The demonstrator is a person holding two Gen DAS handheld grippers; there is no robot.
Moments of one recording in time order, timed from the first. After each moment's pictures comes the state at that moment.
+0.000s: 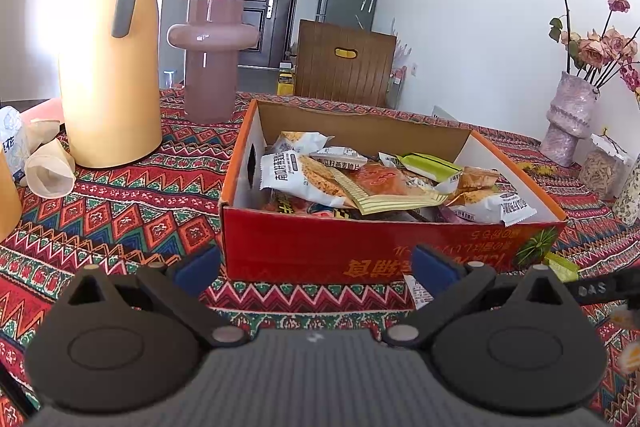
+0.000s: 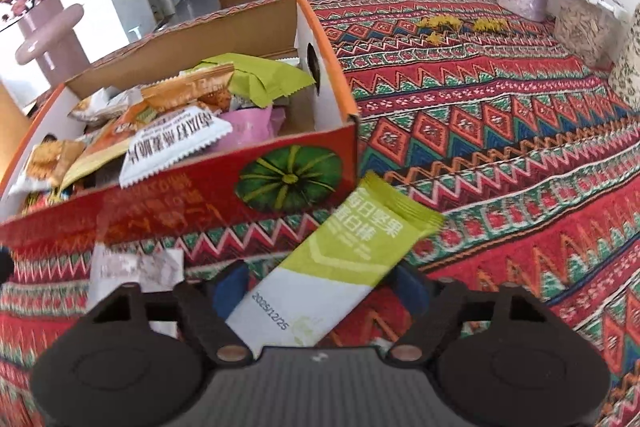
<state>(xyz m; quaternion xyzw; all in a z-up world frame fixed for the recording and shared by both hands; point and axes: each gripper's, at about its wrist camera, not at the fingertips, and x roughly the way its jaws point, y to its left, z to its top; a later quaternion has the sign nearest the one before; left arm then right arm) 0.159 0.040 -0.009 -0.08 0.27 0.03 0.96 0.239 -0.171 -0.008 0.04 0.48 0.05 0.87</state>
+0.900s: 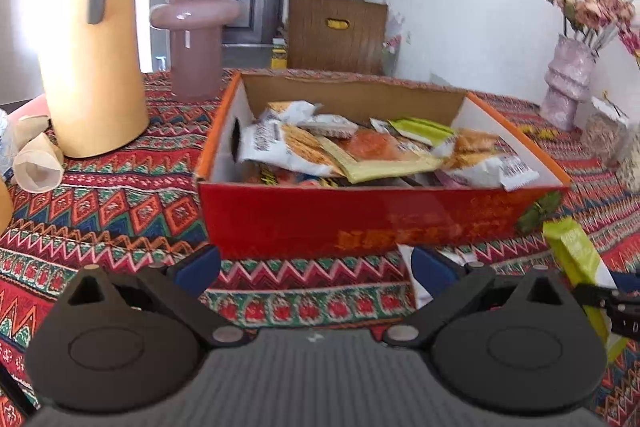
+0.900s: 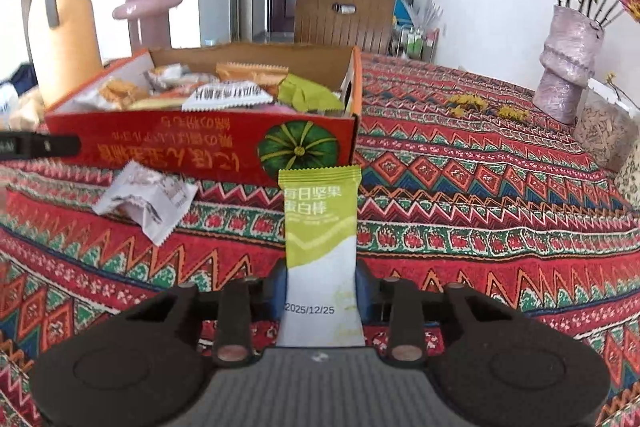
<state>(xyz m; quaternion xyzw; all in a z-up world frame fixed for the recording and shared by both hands) 0.170 0.026 -0.018 -0.05 0.31 0.01 0.95 0.167 -0.201 -0.010 -0.05 0.36 0.15 0.92</state>
